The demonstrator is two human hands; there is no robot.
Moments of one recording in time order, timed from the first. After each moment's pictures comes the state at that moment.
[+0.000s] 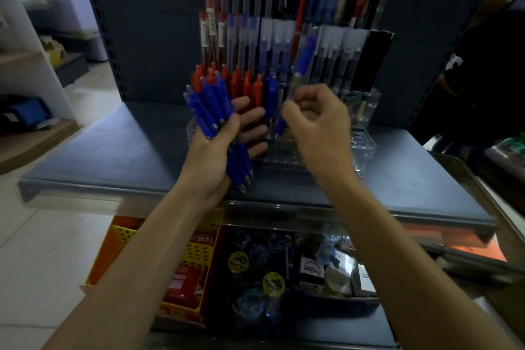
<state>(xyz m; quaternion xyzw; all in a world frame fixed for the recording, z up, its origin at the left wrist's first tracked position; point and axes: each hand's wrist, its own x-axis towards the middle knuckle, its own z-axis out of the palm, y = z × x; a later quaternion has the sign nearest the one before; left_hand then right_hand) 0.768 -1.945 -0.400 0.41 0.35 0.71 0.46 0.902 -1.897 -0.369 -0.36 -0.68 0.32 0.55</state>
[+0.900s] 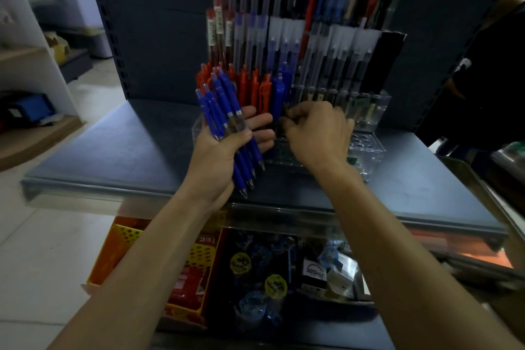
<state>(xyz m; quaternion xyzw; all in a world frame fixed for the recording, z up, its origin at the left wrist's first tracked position) 0.767 -1.943 -0.401 0.39 0.34 0.73 0.45 0.887 -1.867 -0.374 -0.57 -0.74 0.03 0.35</state>
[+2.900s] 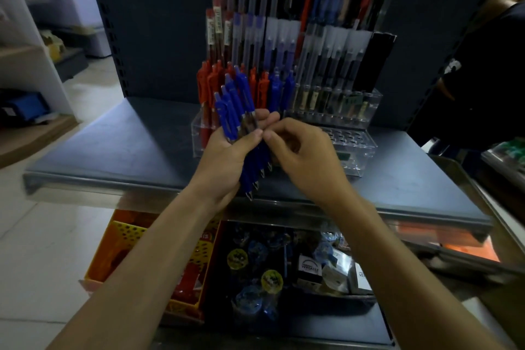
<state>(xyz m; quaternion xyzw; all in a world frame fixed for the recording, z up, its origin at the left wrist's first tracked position) 0.775 -1.948 -0.405 0.43 0.36 0.68 0.47 0.907 -1.908 -0.391 -0.34 -0.81 0.25 0.40</state>
